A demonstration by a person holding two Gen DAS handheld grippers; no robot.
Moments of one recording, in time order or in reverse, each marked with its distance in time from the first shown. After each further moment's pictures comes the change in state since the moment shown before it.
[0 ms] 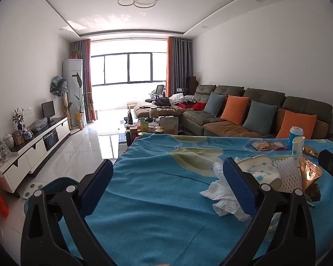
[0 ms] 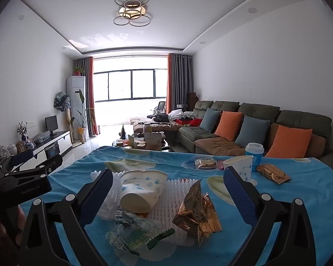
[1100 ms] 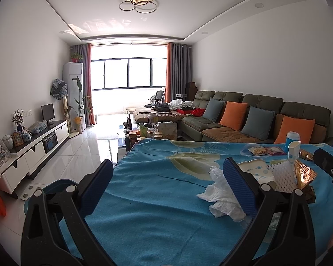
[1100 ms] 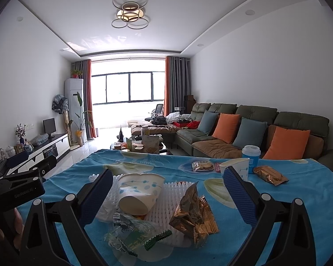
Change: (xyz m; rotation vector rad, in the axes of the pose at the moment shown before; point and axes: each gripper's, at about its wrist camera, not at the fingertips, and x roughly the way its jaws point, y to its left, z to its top) left arm -0.011 -0.002 0.003 -0.014 -0.040 -0.012; right arm -0.004 -0.002 0.003 0.010 -0.025 -0.011
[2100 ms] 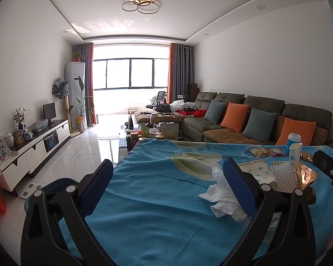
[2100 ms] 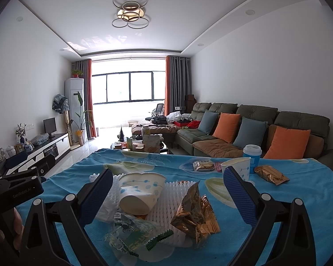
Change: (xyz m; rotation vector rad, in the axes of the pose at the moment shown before) left arm -0.002 0.001 -0.001 -0.012 -0.008 0.009; right arm 0.003 0.002 -0.003 -0.002 0.000 -0.002
